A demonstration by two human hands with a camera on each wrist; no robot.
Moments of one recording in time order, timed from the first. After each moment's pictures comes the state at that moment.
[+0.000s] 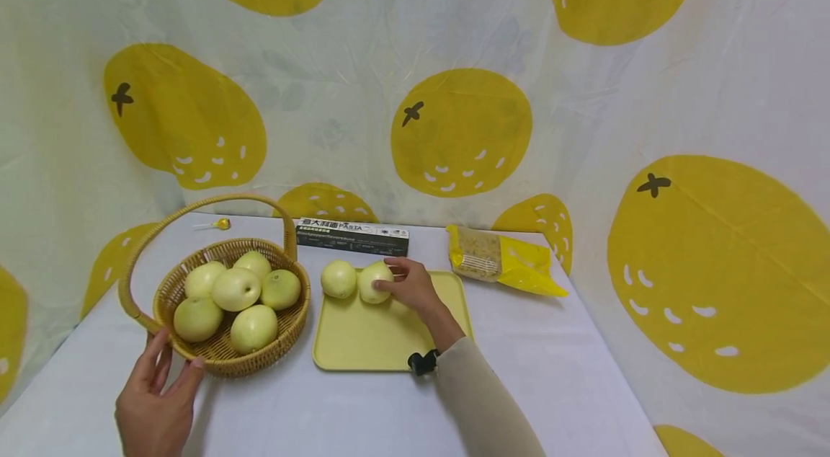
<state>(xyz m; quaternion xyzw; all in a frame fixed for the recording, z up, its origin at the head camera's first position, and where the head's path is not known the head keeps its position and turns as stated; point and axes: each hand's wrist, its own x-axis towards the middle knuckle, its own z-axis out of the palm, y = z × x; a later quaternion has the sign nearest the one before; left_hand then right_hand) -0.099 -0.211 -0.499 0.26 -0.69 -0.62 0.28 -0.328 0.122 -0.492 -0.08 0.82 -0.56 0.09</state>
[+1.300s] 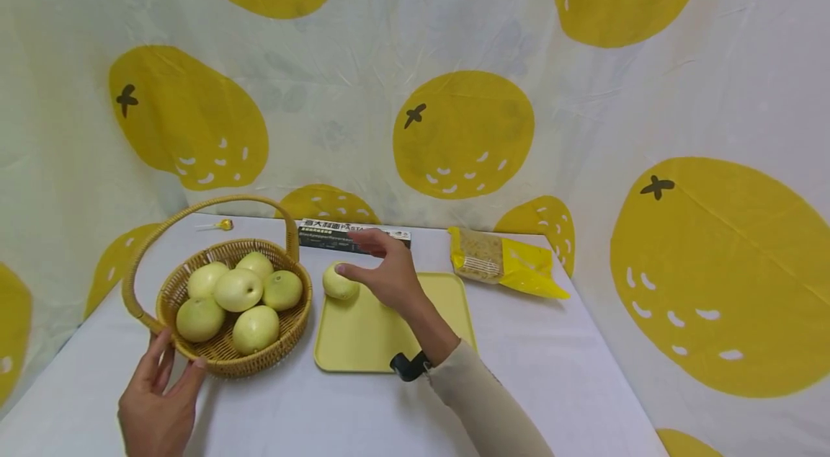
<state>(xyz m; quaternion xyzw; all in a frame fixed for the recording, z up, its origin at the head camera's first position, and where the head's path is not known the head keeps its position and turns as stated) -0.099 -0.212 -0.501 0.25 -0.67 -0.64 0.28 -0.274 0.077 -0.395 -0.24 0.78 -0.58 -0.03</state>
